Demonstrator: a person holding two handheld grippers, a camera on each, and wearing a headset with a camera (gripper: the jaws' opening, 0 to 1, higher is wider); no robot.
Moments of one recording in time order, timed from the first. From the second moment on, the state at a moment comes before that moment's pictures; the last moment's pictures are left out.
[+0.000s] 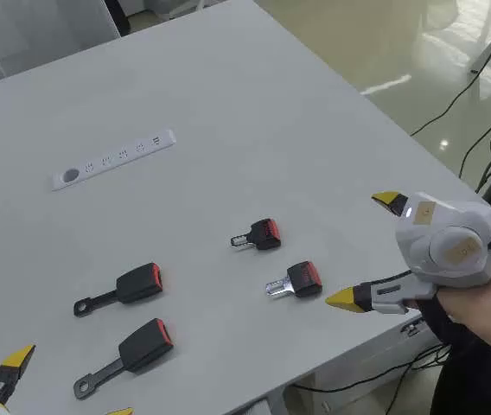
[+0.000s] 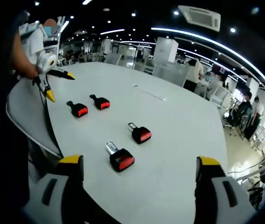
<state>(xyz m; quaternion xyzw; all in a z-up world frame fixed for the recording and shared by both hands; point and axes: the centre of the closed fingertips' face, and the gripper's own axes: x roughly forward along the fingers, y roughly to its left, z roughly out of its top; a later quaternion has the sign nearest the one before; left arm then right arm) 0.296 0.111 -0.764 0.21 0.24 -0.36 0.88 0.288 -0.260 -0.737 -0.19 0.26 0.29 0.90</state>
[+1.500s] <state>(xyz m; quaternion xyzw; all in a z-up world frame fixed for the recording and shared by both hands) 0.290 0.092 -0.773 0.23 0.25 -0.39 0.86 0.266 -0.290 -0.733 -0.18 0.28 0.25 0.91</state>
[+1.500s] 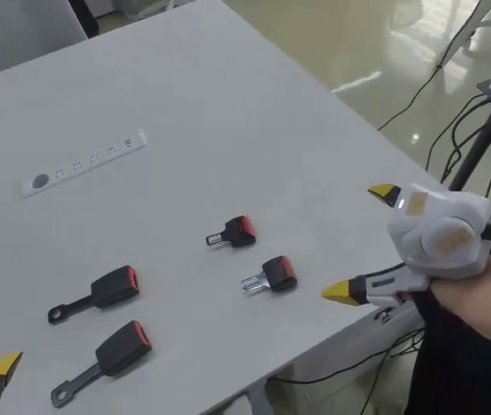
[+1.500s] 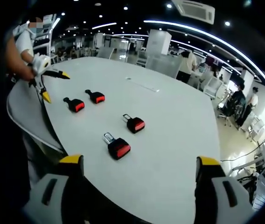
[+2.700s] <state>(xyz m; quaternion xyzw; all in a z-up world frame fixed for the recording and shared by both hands) 0.289 0.097 -0.771 0.22 0.24 -0.39 0.86 0.266 -0.280 -0.742 -0.19 0.29 0.27 0.90</state>
